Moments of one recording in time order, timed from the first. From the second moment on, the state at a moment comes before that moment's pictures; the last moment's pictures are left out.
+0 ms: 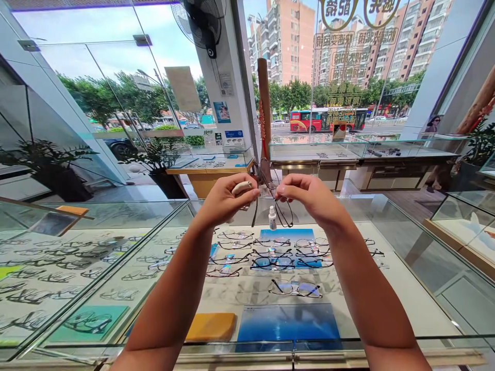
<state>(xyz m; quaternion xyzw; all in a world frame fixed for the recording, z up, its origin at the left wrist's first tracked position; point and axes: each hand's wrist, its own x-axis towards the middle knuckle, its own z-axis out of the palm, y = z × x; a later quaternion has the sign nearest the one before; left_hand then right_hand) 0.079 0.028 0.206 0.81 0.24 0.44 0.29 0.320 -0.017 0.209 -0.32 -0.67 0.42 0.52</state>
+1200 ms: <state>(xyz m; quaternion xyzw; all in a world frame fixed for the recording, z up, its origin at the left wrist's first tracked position) 0.110 0.013 0.189 0.90 0.26 0.34 -0.02 0.331 -0.017 0.210 -0.30 -0.60 0.51 0.54</state>
